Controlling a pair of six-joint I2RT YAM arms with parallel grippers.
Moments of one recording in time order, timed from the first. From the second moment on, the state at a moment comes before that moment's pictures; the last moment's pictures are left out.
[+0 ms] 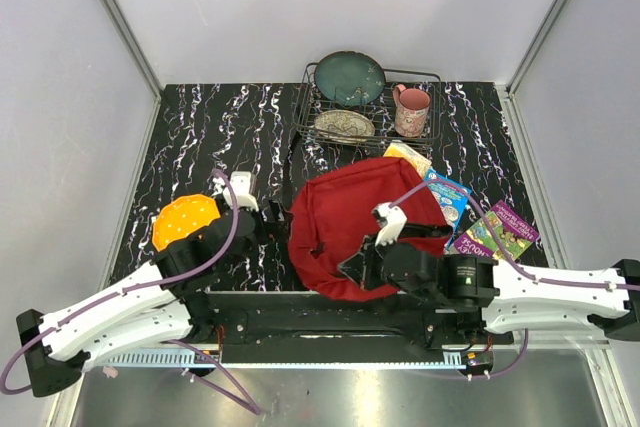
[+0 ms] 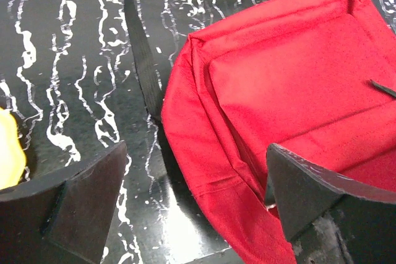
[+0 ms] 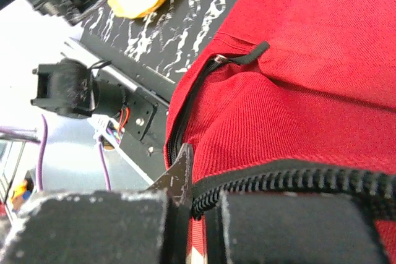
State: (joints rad) left arm -0.99 0.71 0.65 -0.43 -0.56 -0.61; right arm 1.42 0.85 0.72 -0.40 0.47 0.98
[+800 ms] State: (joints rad) left arm -0.99 0.63 0.66 -0.59 -0.69 -0.66; right arm 1.35 1.33 0.90 0.01 -0.08 0.64
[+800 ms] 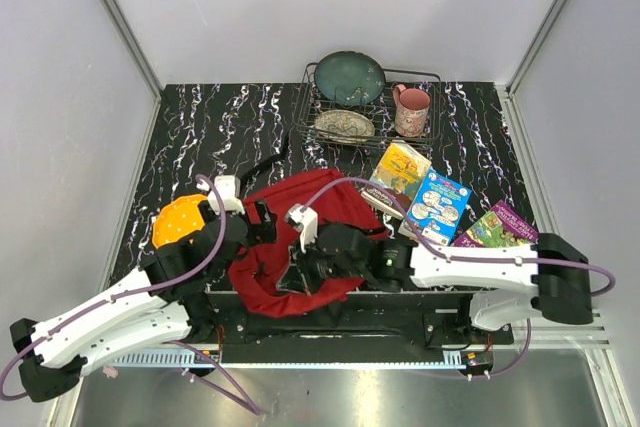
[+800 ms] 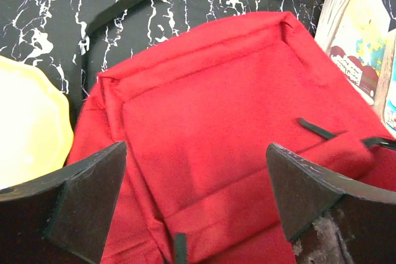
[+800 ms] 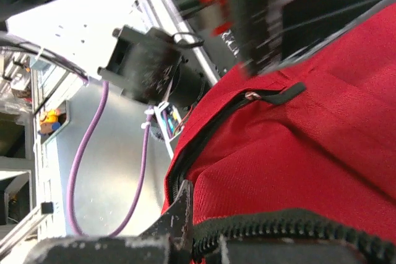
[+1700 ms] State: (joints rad) left arm -0.98 0.77 0.66 -0.55 -0.68 -0.65; right arm 1.07 0.89 0.61 -0.07 0.20 0.93
